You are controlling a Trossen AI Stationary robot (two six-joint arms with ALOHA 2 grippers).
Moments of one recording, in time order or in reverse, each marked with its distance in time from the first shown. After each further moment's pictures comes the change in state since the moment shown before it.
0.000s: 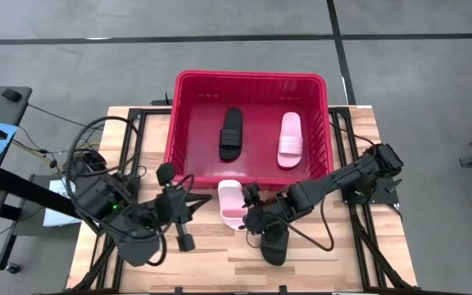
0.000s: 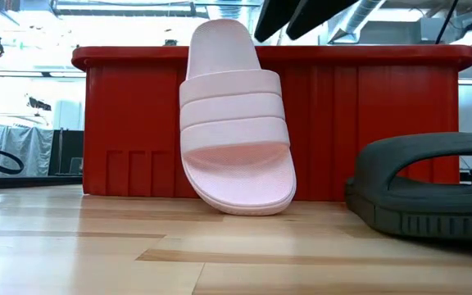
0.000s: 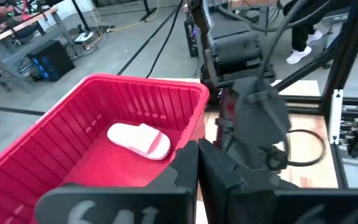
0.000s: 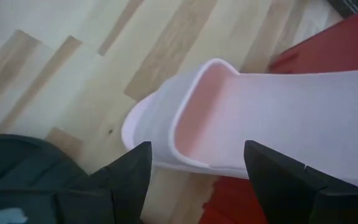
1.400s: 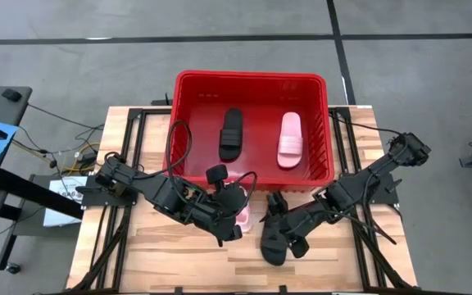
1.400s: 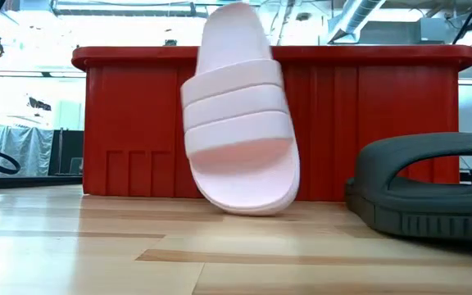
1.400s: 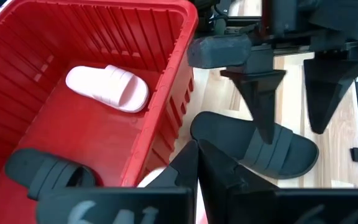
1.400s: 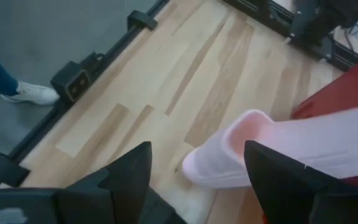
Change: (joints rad) left arm 0.269 0.173 -0.069 0.079 0.377 0.053; right arm 0.155 -0.294 -0.225 0.200 -0.049 0.158
